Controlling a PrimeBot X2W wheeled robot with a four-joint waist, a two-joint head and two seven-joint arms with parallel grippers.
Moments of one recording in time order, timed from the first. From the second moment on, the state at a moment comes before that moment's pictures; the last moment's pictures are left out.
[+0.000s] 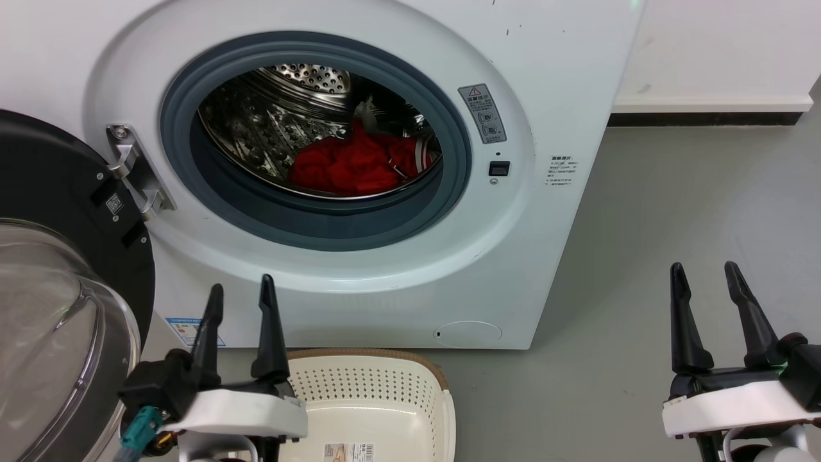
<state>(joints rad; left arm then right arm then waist) 0.00 0.05 -0.08 -0.07 -0.37 0.06 -0.19 0.00 -0.05 -0.06 -0.06 0.18 0.13 -0.19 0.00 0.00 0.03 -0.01</state>
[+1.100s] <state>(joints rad) 0.02 0.05 -0.13 0.08 -0.09 0.08 -0.25 0.03 -0.05 -0.05 0.02 0.01 0.13 -0.25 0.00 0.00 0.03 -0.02</state>
